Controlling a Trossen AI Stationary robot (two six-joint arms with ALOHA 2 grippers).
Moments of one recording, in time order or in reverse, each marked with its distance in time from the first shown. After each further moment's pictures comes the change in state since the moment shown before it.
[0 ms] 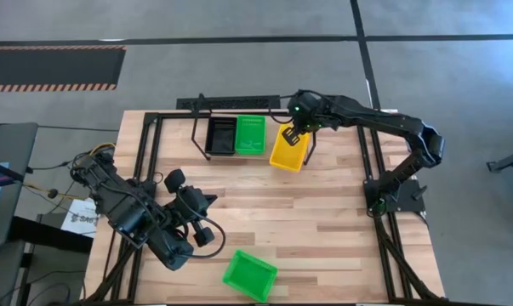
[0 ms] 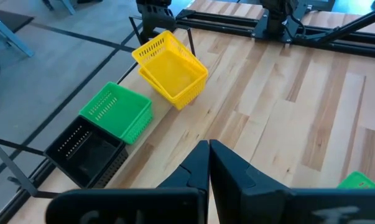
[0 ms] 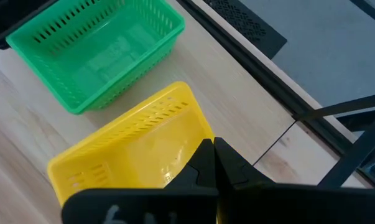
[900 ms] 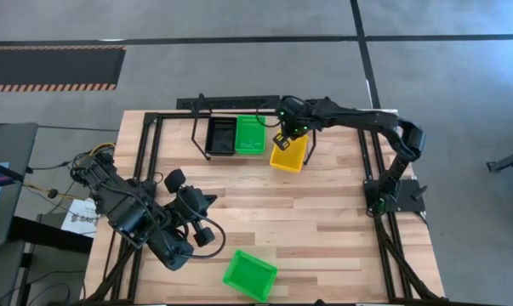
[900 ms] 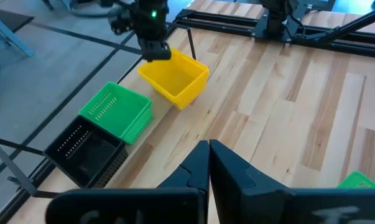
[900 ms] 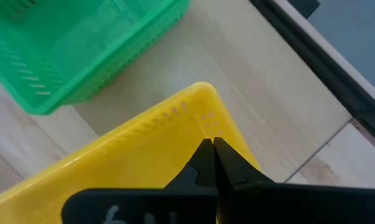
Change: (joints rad) left arm 0.000 0.001 0.000 0.000 0.000 -0.001; right arm -0.022 0.175 0.001 0.054 -0.080 0.004
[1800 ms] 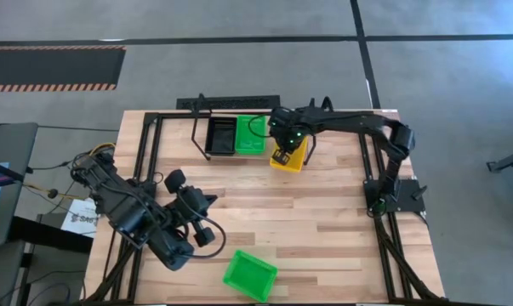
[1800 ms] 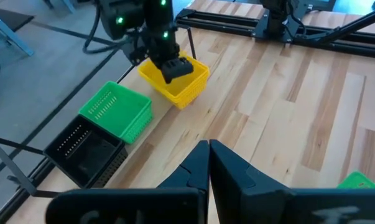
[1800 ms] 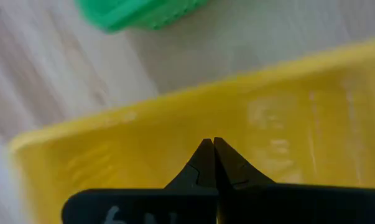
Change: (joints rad) left arm 0.003 0.002 0.000 0.000 0.000 -0.005; right arm 0.041 0.104 0.001 -0.032 -0.216 -0.172
